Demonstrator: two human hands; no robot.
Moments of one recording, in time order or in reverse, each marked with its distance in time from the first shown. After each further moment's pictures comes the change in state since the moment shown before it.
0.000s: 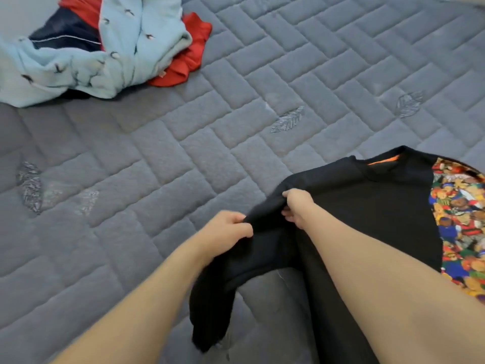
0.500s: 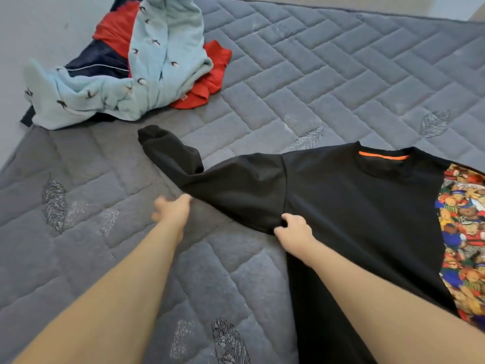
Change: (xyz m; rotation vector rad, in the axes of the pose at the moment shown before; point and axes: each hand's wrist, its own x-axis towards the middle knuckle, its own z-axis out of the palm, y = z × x) left_hand 0.078 -0.046 -0.131 -0.388 0.875 -0.355; right_hand 0.006 0.030 0.042 -0.803 -0.044 -0.432
